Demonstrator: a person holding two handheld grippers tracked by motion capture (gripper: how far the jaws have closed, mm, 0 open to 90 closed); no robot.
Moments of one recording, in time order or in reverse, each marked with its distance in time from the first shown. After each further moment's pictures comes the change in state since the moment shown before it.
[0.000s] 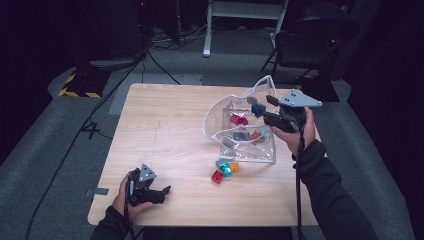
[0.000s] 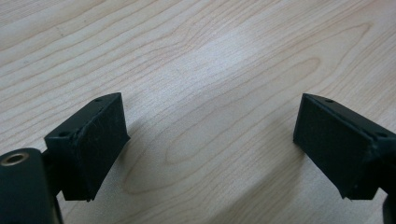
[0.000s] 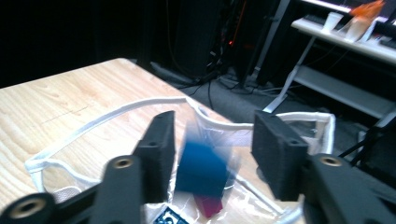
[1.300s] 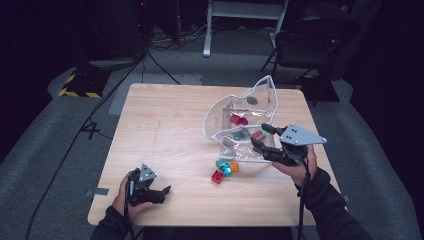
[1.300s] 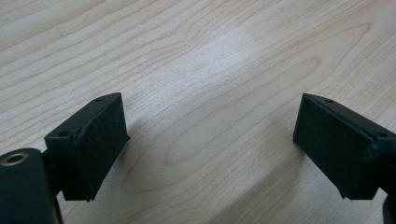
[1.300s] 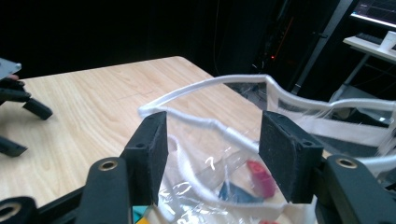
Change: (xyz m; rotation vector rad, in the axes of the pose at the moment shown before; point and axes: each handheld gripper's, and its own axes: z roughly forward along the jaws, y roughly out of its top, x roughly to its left) left arm 0.000 0.000 0.000 0.000 0.000 0.001; right arm 0.048 -0.045 -0.046 -0.070 0.168 -0.069
